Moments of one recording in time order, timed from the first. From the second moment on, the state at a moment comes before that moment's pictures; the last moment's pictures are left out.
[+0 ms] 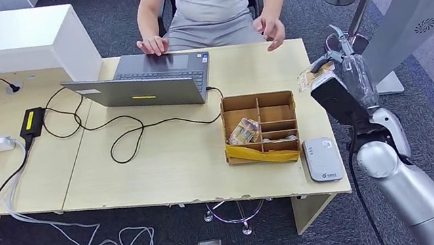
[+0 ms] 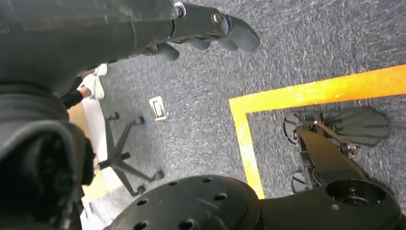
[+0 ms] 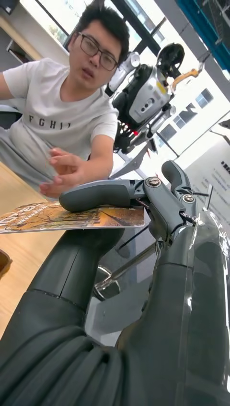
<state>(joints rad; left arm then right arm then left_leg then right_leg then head) -0.18 0.11 -1.08 -0.23 0.91 0.13 -0.01 -0.60 -0.33 0.46 -1.34 0.52 -0.25 -0.09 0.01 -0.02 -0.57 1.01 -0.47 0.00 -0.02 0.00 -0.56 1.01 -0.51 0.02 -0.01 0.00</state>
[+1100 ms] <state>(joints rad) -0.18 0.11 -1.13 -0.23 0.88 0.13 -0.01 -0.69 -0.09 0.57 -1.01 0.63 -0.26 -0.10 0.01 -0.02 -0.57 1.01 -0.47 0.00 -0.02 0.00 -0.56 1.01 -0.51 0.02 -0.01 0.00</state>
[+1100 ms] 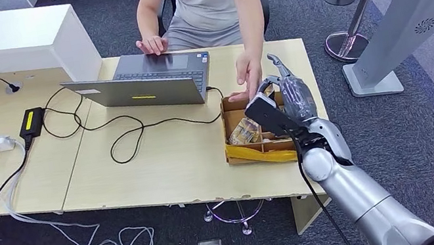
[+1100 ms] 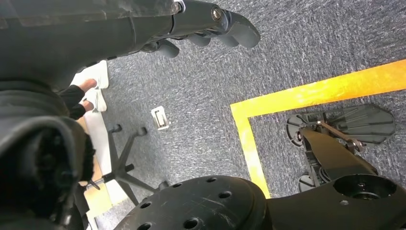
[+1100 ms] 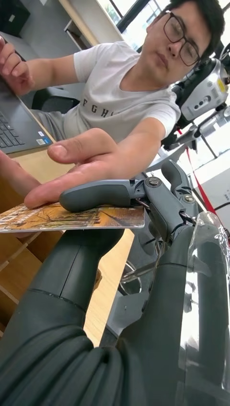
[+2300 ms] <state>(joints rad) -0.18 0.09 -1.15 -0.23 0.87 0.20 -0.01 -0.64 -0.21 0.53 -1.07 0.81 -0.19 0.03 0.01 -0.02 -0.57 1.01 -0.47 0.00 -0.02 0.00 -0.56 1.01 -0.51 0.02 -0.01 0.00</state>
